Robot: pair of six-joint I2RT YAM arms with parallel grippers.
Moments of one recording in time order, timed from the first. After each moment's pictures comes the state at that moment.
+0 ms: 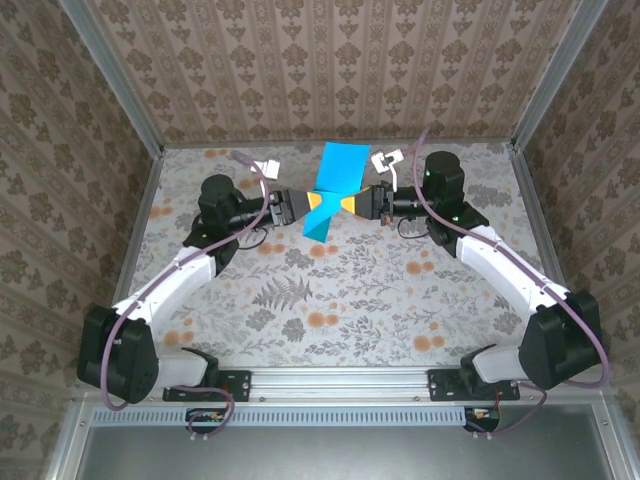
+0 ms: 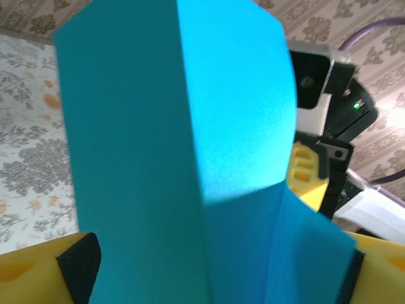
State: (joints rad) left arm -0.44 1.29 0.87 0.44 0.94 -0.91; right arm 0.35 1.37 1.07 0.18 -1.06 0.58
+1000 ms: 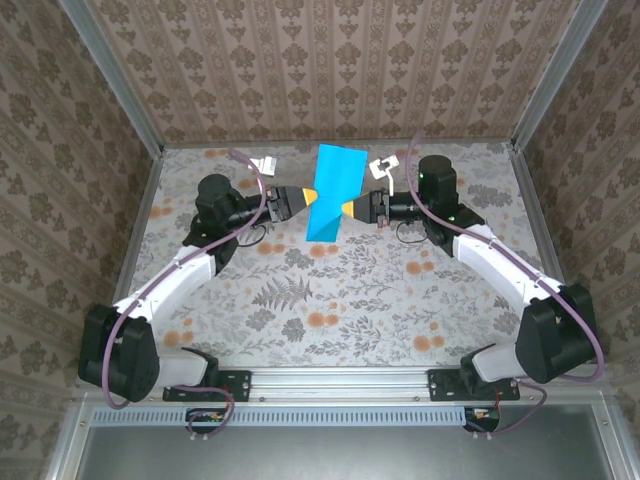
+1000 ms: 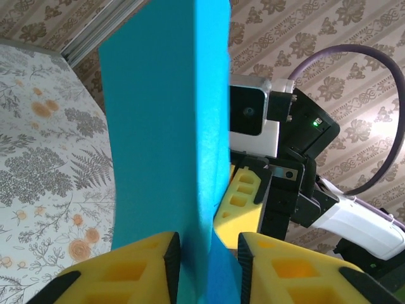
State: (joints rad) left arm -0.42 1.29 0.87 0.48 0.94 -0.96; right arm 0.34 1.41 1.04 0.09 -1.00 0.54
